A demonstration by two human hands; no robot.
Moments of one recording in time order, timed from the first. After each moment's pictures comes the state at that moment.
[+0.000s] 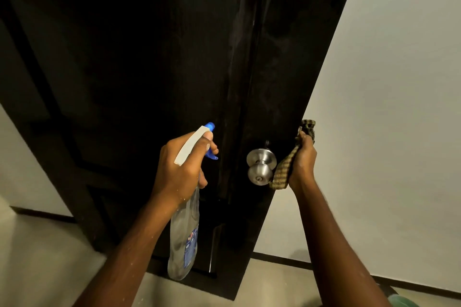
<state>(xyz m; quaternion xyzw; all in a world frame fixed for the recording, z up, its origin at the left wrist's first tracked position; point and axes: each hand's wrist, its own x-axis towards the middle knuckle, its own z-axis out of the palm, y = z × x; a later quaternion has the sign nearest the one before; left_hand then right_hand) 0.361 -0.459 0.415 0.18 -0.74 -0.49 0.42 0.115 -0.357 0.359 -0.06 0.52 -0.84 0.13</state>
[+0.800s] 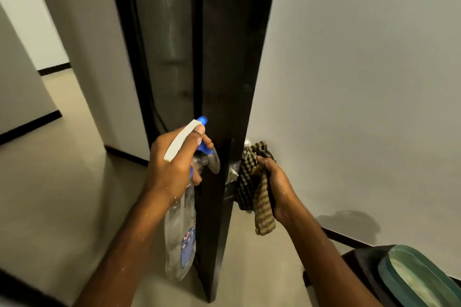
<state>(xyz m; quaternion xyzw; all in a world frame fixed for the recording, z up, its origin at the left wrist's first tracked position) 0.651 -0.294 0.406 0.27 -0.69 -0.48 0.46 0.463 -0.213 0.326 -0.09 0.60 -0.63 0.48</state>
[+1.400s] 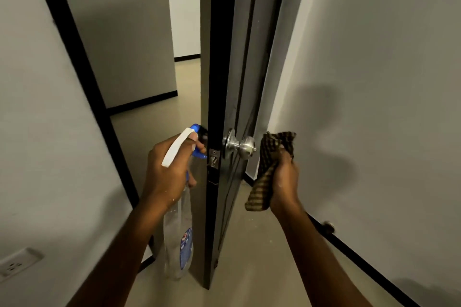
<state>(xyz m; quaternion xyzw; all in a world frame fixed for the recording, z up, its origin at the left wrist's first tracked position) 0.866 -0.265 0.385 0.48 -0.58 -0.33 0.57 0.663 -0.283 0.336 -0.21 0.56 -0.67 0.44</state>
